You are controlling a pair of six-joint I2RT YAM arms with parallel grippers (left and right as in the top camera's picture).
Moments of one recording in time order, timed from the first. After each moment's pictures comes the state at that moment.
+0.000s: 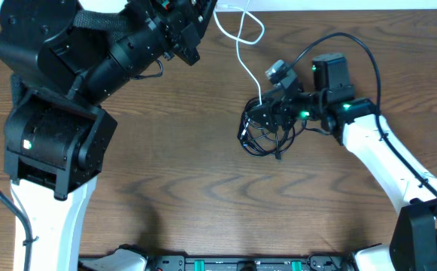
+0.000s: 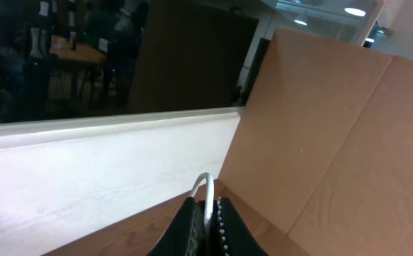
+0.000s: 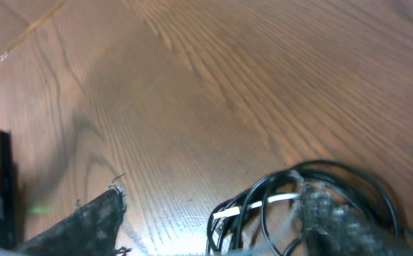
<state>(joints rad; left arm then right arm) -0.36 1.43 2.09 -0.58 0.50 -0.36 0.29 1.61 1.11 -0.33 -0.75 -0.18</state>
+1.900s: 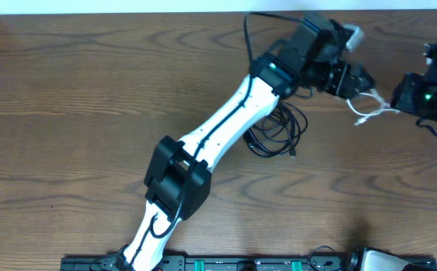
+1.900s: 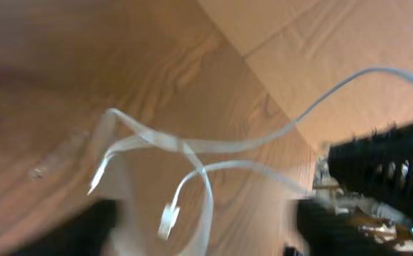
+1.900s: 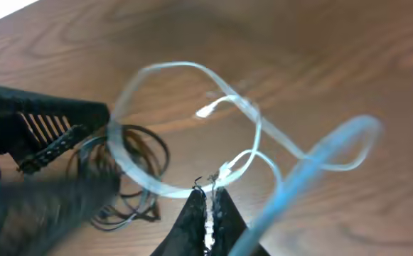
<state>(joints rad) -0.75 2.22 2.09 -0.43 0.65 -0.43 -0.25 1.41 1.52 -1.11 -0.21 0.13</state>
